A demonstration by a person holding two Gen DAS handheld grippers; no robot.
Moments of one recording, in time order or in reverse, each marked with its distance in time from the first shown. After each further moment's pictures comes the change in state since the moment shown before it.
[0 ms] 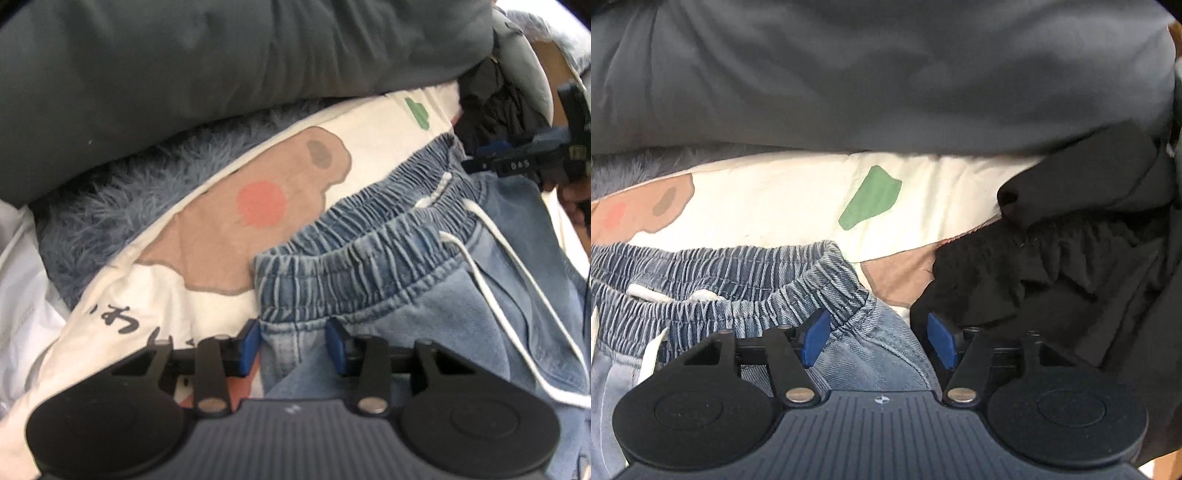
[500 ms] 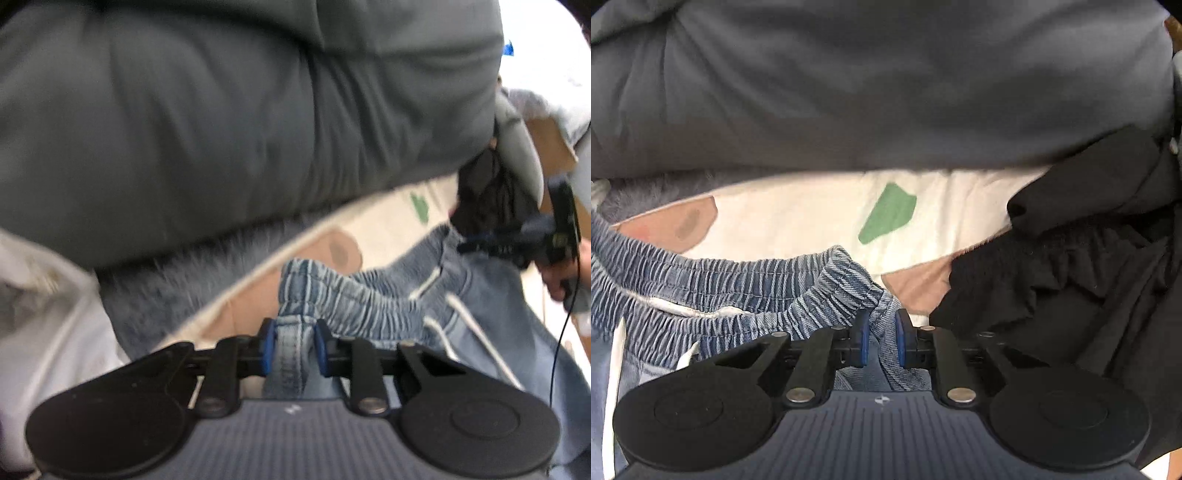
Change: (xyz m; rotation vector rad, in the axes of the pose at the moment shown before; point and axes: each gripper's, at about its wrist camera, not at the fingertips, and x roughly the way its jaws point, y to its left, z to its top) left arm -0.075 0.024 0.024 -0.059 -0.224 0.013; right arm -0.021 0.000 0.006 0.043 -0.044 0.064
